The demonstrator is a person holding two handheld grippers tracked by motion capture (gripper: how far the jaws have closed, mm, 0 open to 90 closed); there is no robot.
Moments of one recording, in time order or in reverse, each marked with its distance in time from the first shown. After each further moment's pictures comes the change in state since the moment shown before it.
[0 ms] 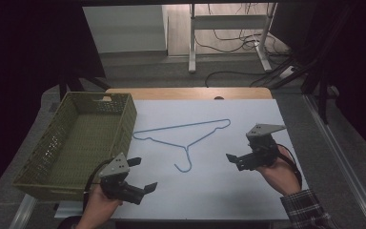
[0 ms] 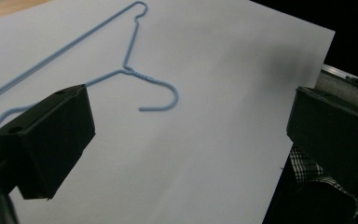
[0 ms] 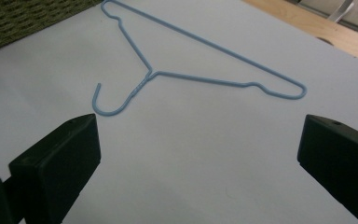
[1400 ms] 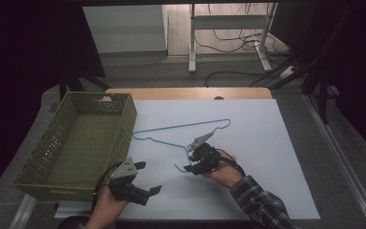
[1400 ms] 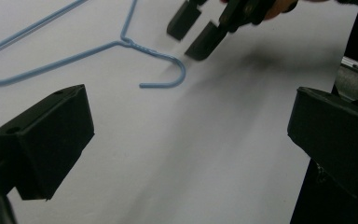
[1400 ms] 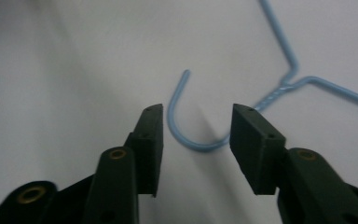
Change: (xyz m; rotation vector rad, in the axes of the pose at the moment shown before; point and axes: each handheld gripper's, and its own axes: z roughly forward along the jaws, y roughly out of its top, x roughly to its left) left arm 0.010 -0.023 0.026 0.041 0.011 -0.020; right arm 0.069 0.008 0.147 0.211 0.285 -0.213
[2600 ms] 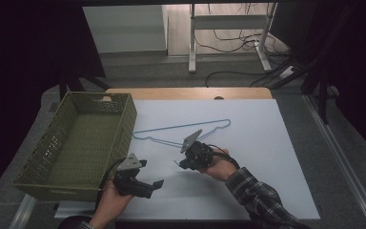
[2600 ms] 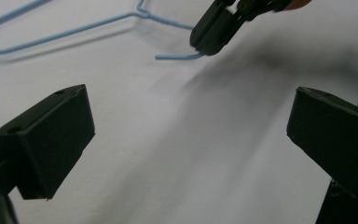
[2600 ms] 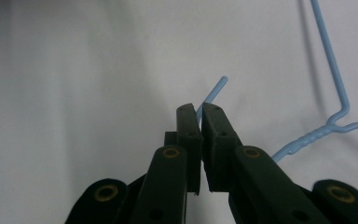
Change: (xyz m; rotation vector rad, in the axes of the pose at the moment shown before) left arm 0.011 0.003 0.018 0.062 0.039 -0.097; right arm -0.002 0.024 0.003 0.040 0.118 -0.191
